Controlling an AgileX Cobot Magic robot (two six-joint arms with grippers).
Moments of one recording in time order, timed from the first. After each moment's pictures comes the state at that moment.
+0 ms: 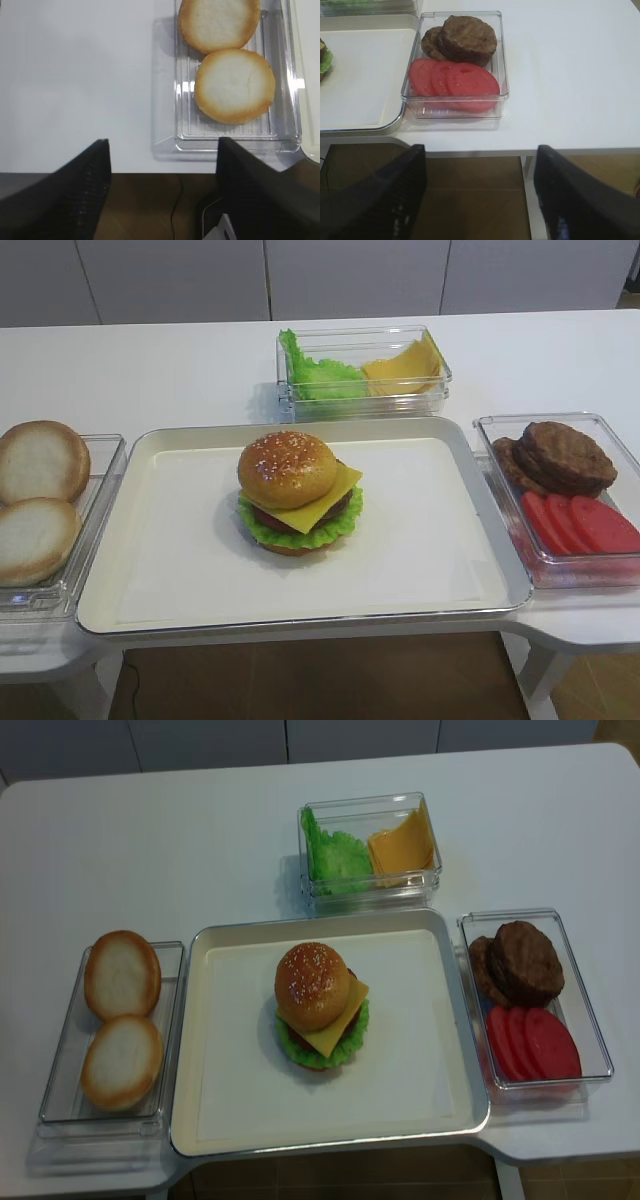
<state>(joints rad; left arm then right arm) 0.12 0.83 -1.01 0.06 1.25 0.03 0.01 -0.02 -0.49 0.10 1.12 -0.03</state>
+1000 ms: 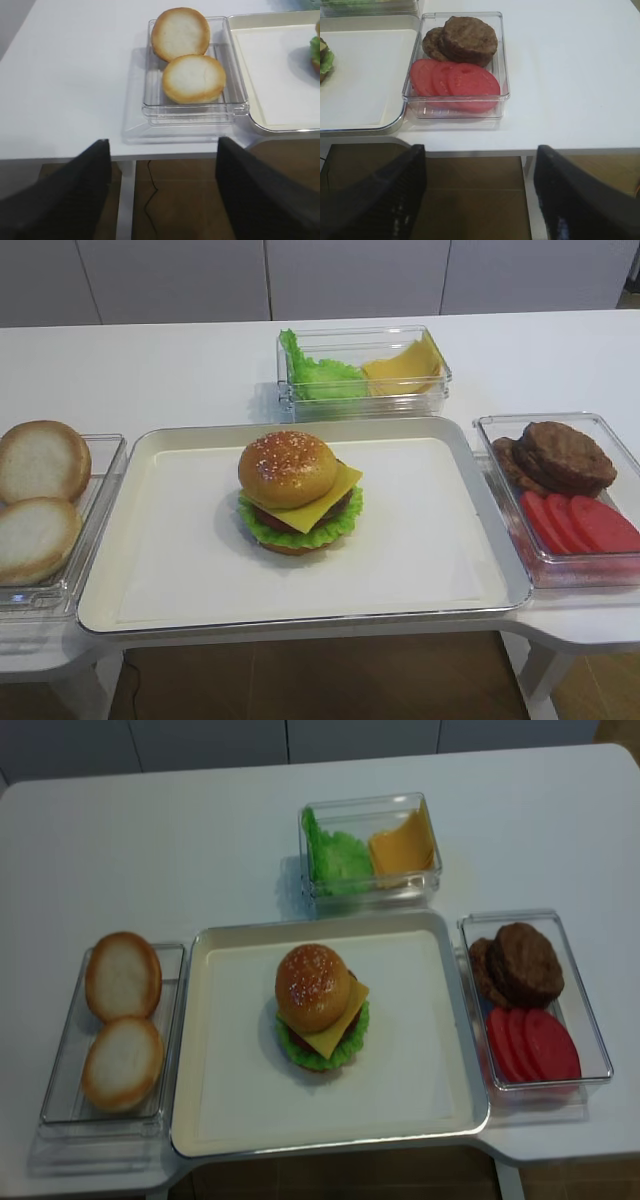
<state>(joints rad) 0.12 -0.02 -0.64 -0.04 1.28 0.00 0.01 -0.02 -0.49 0.10 1.12 -0.03</state>
